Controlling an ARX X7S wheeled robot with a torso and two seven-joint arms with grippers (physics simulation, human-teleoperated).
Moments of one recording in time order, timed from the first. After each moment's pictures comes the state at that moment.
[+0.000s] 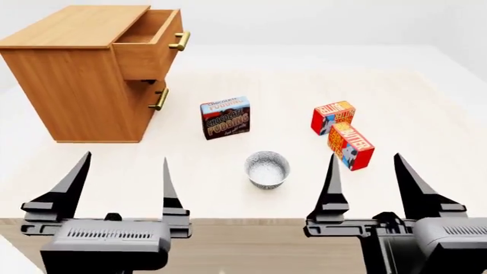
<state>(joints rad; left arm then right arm) 0.05 -0.22 0.21 0.91 0.12 -0.51 -0.24 -0.06 0.26 -0.09 -0.93 0.26 0.46 0.30</state>
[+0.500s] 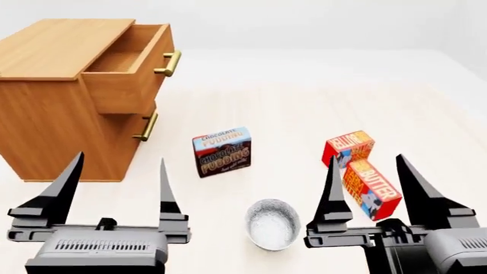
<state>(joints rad) 0.07 -0.23 0.24 0.99 0.15 -0.55 -0.25 -0.08 0.31 -0.09 -1.02 0.32 0.49 0.34</state>
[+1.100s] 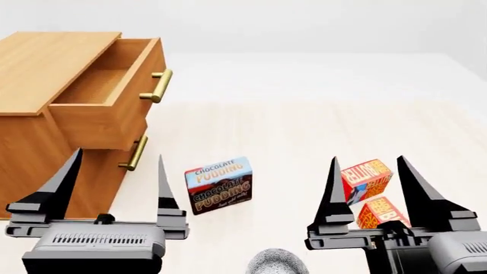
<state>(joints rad) 0.05 -0.24 0.23 0.99 0.12 -0.58 -0.25 -0.10 0.34 -0.11 -1.01 0.34 0.44 0.37</state>
